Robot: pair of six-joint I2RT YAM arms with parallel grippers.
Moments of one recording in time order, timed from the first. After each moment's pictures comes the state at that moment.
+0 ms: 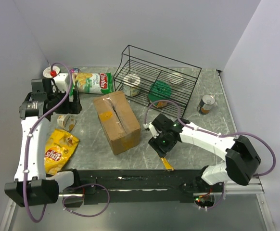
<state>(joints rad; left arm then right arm) 0.11 1.16 1.33 -0.96 0.25 0.09 0.78 1.36 0.90 -0.84 -0.11 -0.03</state>
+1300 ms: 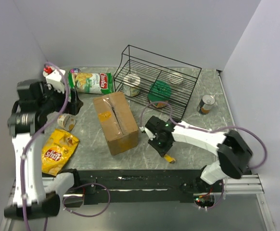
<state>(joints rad) 0.11 1.03 1.43 -0.96 0.40 0.17 0.87 1.51 0.95 -0.90 -0.04 0.05</state>
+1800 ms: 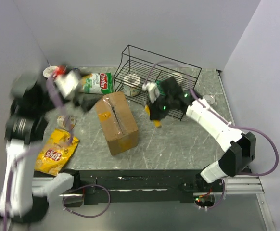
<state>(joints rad) -0.14 0.92 1.49 -0.61 0.82 0.42 0.61 1.47 1.38 -0.87 -0.32 -0.21</state>
